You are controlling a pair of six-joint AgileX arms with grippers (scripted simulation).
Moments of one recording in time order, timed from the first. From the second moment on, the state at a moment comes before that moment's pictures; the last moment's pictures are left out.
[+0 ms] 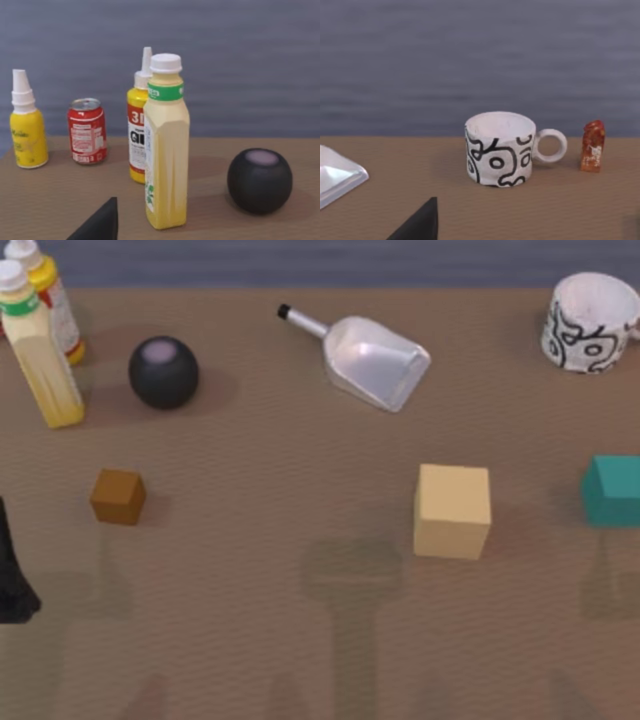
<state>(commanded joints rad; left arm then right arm) 0.00 0.00 0.00 0.00 0.00 0.00 0.00 0.00 0.00 0.00 0.00 0.00</state>
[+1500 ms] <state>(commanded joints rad) -0.13 1.87 1.43 -0.98 0.00 0.01 0.00 0.00 0.00 0.00 0.00 0.00</state>
